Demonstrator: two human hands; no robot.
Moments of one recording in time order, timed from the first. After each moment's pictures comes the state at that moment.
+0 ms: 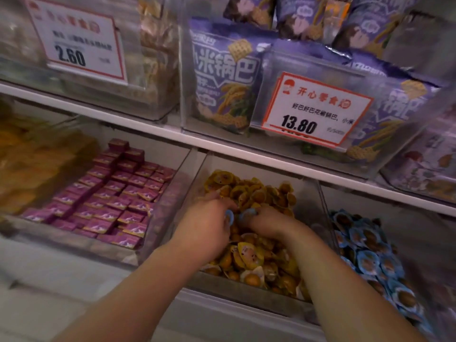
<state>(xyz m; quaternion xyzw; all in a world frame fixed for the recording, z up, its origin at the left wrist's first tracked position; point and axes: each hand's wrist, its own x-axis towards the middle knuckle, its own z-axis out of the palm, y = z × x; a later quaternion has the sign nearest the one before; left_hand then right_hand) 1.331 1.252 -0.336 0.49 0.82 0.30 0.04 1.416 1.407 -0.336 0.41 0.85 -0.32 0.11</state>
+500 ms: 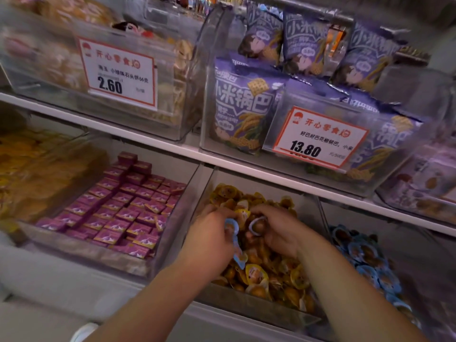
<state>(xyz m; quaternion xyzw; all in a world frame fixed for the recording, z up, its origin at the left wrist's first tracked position) 1.337 1.237 -0.328 0.42 0.80 0.43 0.07 1.415 1.388 -0.307 0.40 0.60 -0.69 -0.08</state>
